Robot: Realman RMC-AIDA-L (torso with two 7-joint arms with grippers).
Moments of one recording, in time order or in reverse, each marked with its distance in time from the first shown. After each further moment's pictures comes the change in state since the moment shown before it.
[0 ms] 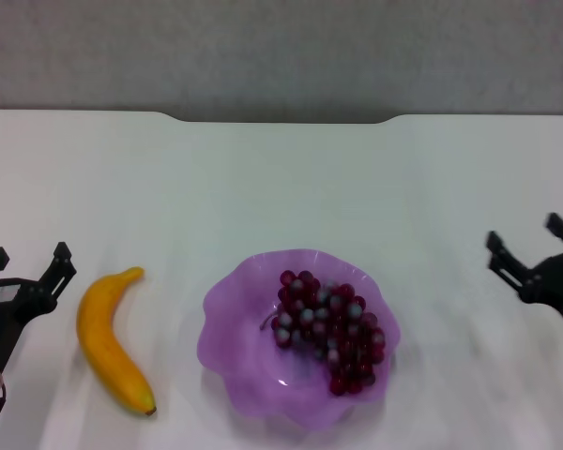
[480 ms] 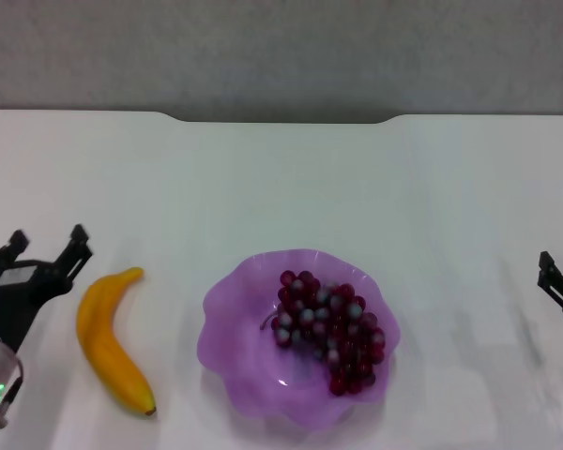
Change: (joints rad) left arm -0.027 0.016 -0.001 -0.034 0.036 -0.020 -0.077; right arm -0.002 -0.002 -0.009 -0.057 0.168 0.087 -0.130
